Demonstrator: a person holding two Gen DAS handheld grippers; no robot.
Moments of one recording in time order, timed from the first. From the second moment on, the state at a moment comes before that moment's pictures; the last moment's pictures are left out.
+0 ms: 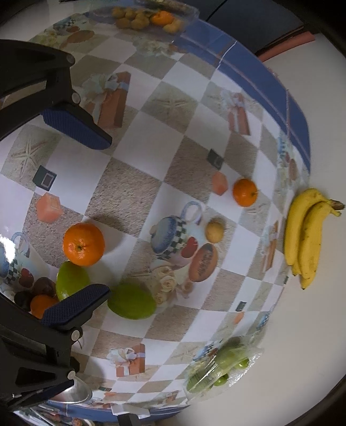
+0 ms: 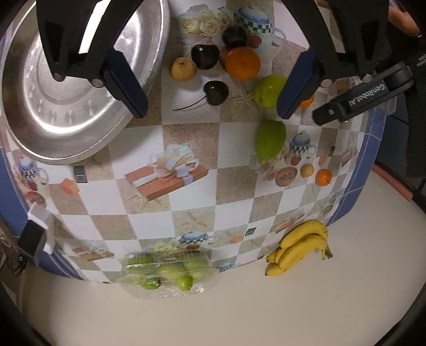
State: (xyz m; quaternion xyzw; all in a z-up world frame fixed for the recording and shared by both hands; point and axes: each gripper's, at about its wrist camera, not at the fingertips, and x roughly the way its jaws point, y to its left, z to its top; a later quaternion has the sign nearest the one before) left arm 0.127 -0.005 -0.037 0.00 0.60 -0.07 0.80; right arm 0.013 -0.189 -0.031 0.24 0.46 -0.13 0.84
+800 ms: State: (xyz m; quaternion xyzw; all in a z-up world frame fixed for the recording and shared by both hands) left arm 0.125 -0.001 -0.059 -0.04 0.63 -0.10 0.77; right arm 0.024 -0.171 -0.059 0.21 0.51 -0.12 0.83
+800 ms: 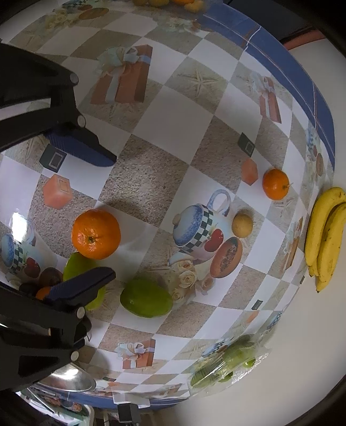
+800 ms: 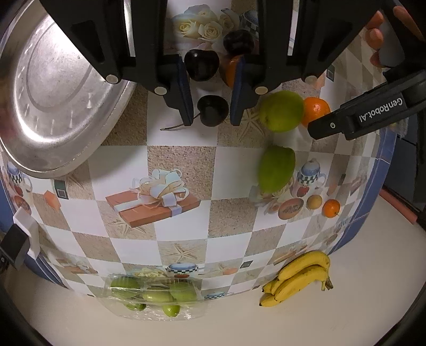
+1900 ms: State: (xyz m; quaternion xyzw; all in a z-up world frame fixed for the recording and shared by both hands) left arm 0.130 0.016 -0.044 -0.09 0.62 -0.10 0.77; right arm 0.030 -0.161 -0.068 0.17 0.53 -0.12 0.82
